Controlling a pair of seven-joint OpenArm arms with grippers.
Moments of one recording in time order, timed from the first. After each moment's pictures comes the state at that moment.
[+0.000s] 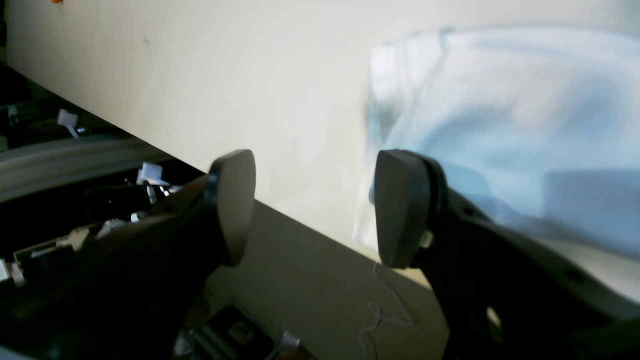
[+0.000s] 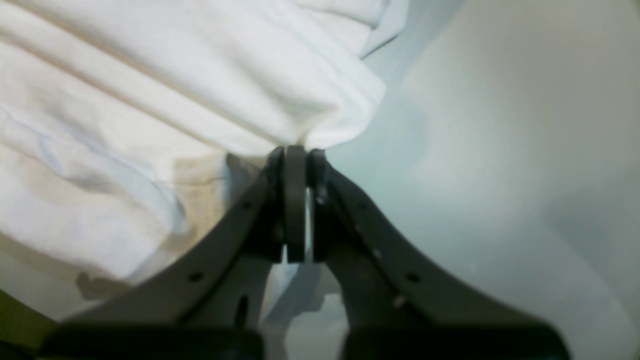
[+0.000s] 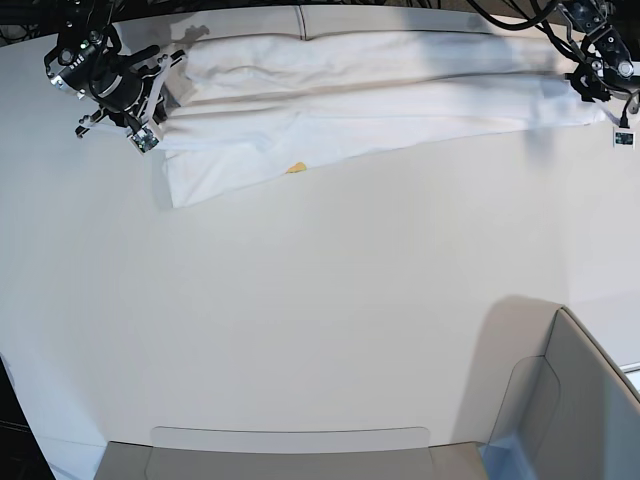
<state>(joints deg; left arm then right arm) 17.7 -10.4 -48.2 109.4 13.8 -33.9 67.9 -24.6 10.0 18.7 118.9 12.2 44.4 -64.4</state>
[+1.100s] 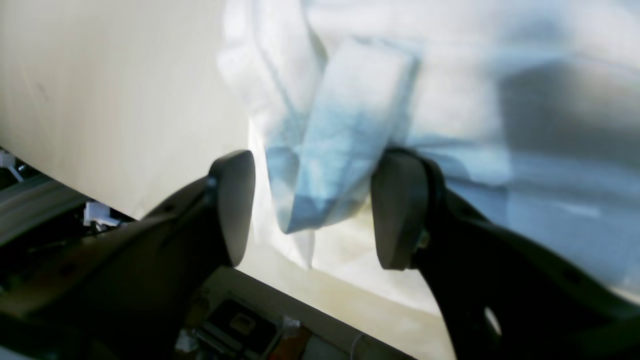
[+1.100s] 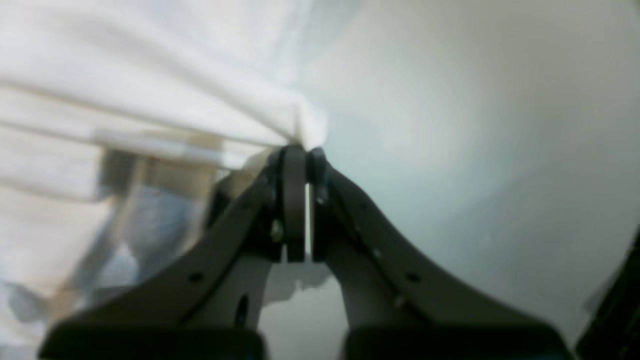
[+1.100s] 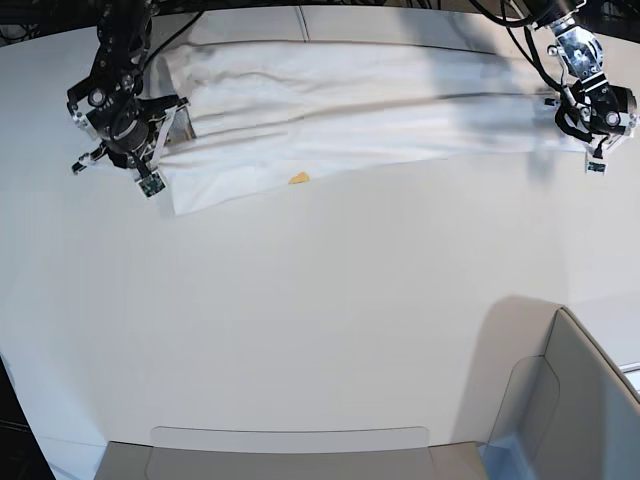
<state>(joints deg) 8.5 -10.4 -36.0 90.5 12.7 -33.4 71.7 -11.3 0.6 18.8 113.5 -12.7 44.4 -63.4</state>
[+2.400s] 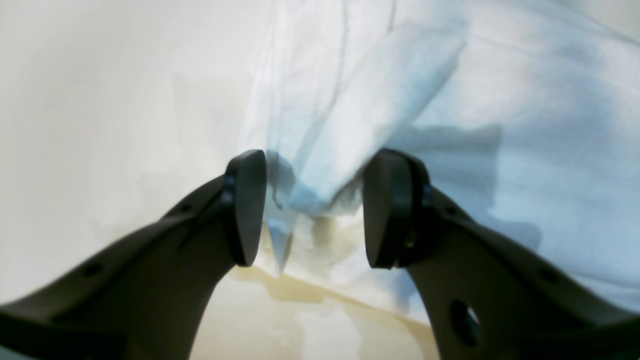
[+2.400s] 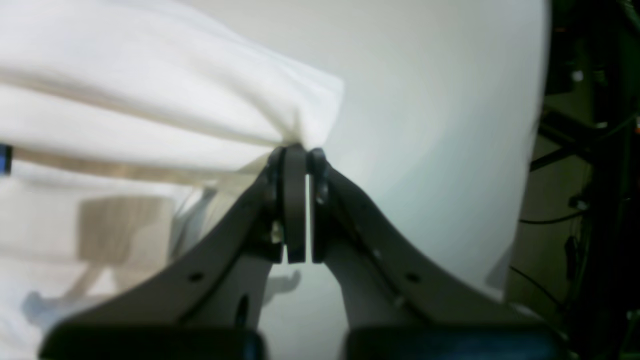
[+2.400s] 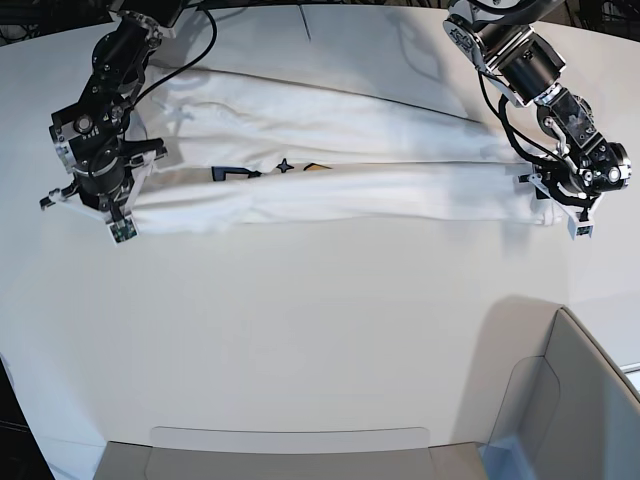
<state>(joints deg) -12.4 -7.0 -44.2 83.8 8.1 -33.7 73.7 -3.2 -2.1 22.5 118.1 -17.2 44.4 -64.3</state>
